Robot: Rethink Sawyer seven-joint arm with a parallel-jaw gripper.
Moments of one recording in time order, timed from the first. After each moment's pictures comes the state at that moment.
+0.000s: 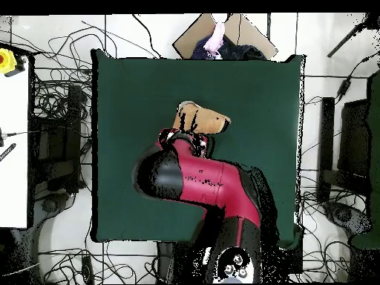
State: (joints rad) arm -0.03 -0.89 -0.19 1.75 0.00 0.38 1.76
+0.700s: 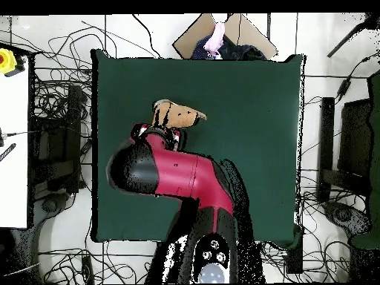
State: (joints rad) arm -0.01 -0.89 -0.10 1.77 0.10 0.35 1.76
